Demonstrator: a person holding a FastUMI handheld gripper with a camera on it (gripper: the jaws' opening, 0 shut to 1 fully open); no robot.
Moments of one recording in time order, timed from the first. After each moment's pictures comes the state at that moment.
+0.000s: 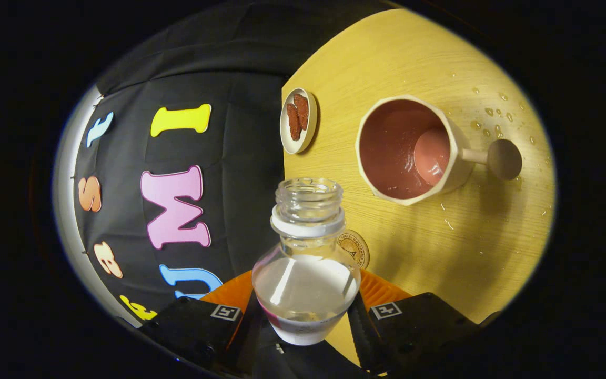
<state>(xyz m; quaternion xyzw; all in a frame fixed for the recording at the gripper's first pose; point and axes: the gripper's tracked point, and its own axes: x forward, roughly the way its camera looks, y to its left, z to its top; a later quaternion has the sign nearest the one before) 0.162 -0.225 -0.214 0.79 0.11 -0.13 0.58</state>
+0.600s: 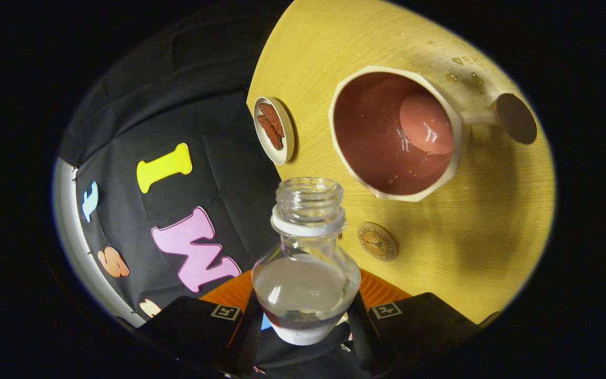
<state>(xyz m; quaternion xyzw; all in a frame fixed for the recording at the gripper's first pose) 0.177 -0.248 -0.208 0.89 0.08 -0.13 0.43</state>
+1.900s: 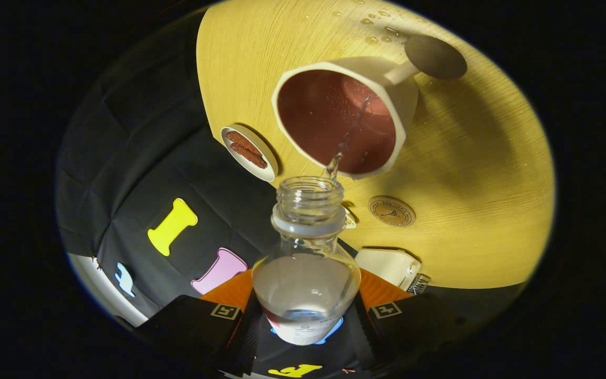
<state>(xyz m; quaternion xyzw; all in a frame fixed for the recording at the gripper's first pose) 0.171 -0.272 -0.194 0.96 0.03 -0.14 0.23</state>
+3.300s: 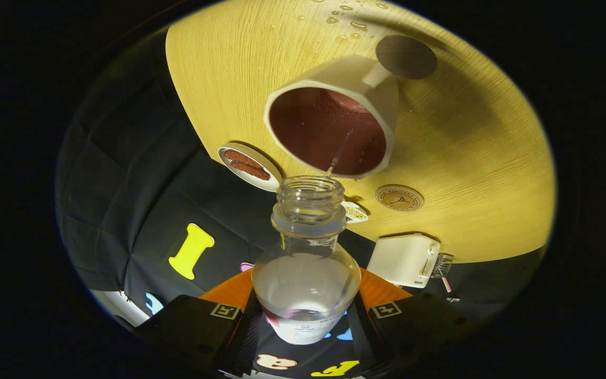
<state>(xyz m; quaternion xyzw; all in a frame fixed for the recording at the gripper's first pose) 0.164 -0.290 -0.188 0.98 0.01 -0.14 0.15</state>
